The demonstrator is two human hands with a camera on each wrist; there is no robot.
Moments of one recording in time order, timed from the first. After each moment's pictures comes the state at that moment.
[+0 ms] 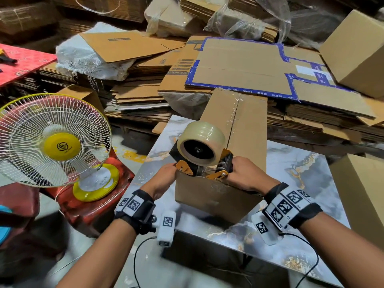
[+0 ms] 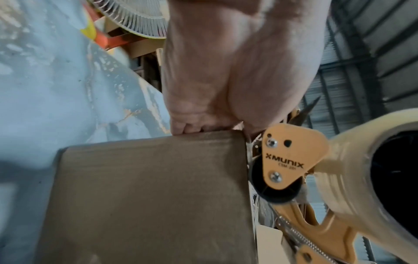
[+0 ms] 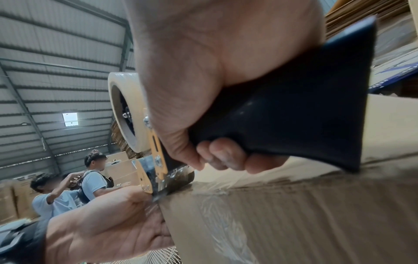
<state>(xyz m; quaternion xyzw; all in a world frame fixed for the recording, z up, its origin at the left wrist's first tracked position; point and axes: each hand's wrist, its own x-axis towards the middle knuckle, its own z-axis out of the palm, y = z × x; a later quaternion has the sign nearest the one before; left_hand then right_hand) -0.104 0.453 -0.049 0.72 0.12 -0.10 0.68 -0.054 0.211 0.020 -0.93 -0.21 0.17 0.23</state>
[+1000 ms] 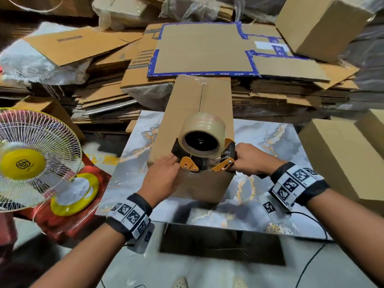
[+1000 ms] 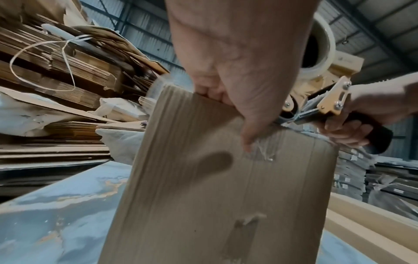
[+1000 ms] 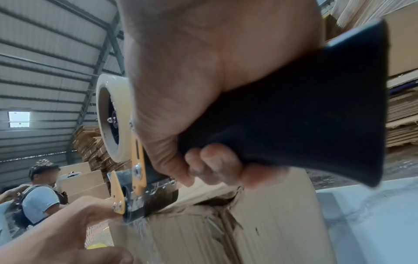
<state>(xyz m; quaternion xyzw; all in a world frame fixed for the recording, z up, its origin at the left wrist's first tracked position) -0.118 0.389 -0.042 0.96 -0.24 0.11 0.05 -0.073 0.116 0.035 -0.93 -0.13 0.21 0.27</state>
